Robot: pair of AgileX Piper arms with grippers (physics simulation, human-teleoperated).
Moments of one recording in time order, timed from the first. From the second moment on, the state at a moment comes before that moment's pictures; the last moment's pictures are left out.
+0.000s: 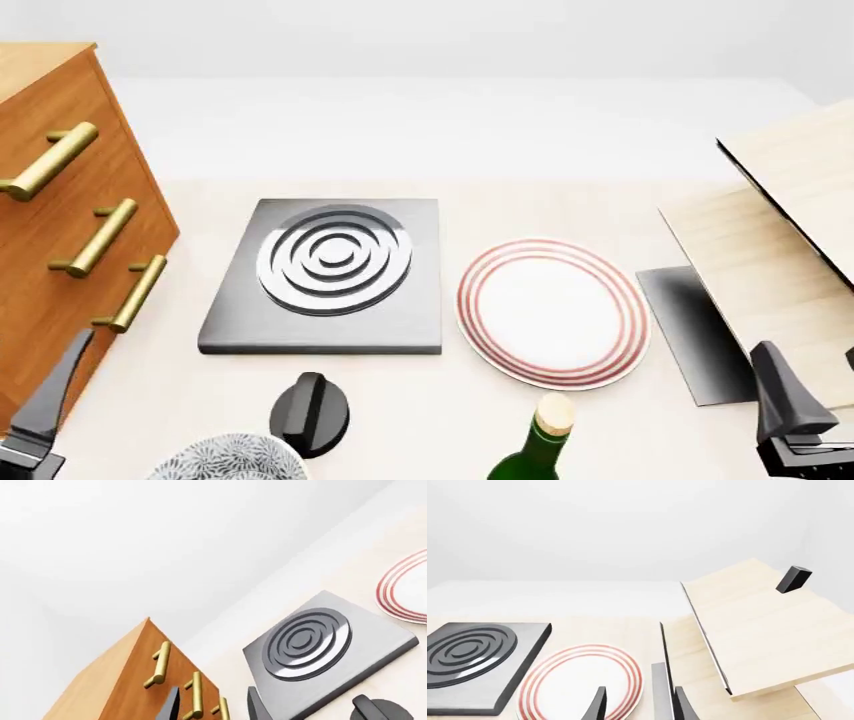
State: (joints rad) left arm -0.20 0.04 -0.24 0.17 0.67; right arm 0.00 0.00 0.00 0.01 -0.01
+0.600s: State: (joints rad) left arm -0.14 0.25 -0.26 0.05 0.82; right arm 0.00 0.00 0.00 0.01 -0.01
